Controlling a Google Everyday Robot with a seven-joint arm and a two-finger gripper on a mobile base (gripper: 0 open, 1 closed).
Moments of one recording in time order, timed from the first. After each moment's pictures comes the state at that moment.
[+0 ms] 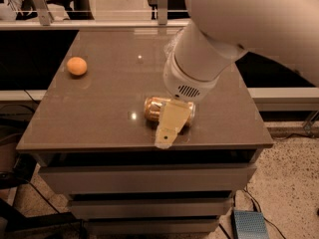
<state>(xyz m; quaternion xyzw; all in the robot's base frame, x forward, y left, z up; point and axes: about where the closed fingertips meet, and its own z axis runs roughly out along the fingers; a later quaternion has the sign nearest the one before) 0.464 -0.021 0.902 -0.65 0.73 0.02 0.21</state>
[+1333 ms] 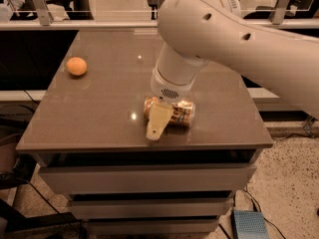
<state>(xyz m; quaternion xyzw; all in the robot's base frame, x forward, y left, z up) 0.515 -0.002 0.838 -0.65 0.74 0.03 0.17</state>
